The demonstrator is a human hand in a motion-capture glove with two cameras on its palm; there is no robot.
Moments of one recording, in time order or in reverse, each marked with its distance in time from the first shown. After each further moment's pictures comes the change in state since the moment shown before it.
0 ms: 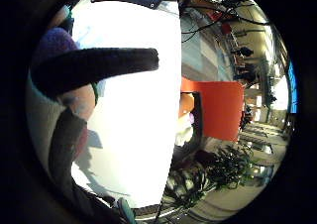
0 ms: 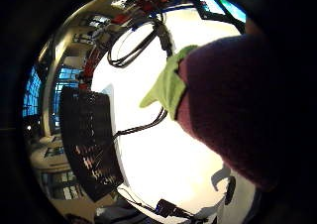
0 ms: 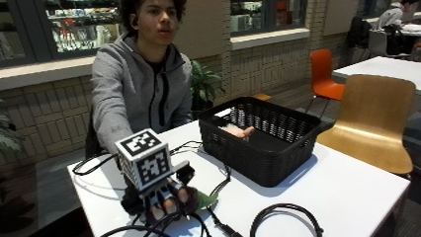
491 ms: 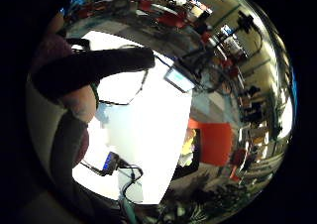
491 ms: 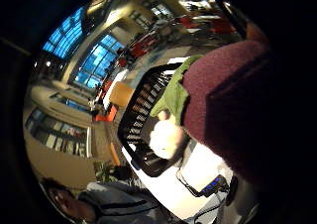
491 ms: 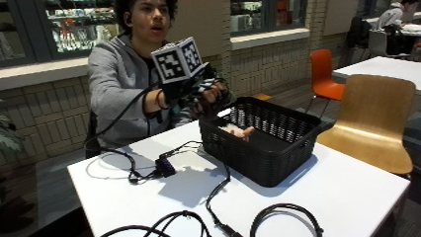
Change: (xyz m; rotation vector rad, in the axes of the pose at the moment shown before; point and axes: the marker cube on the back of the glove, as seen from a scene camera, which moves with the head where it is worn) arm -0.182 0.082 -0.159 0.265 -0.102 -0.473
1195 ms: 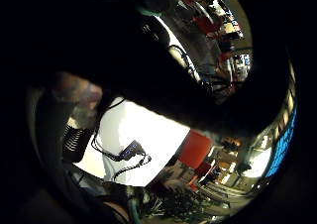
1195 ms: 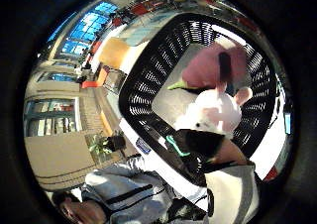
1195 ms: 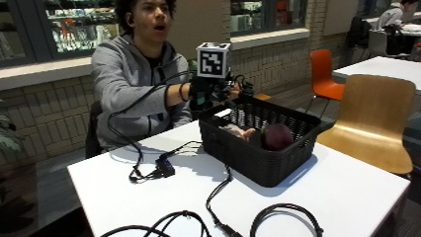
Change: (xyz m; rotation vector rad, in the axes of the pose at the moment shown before) arm -0.120 -0.010 0.040 -0.350 0.090 -0.226
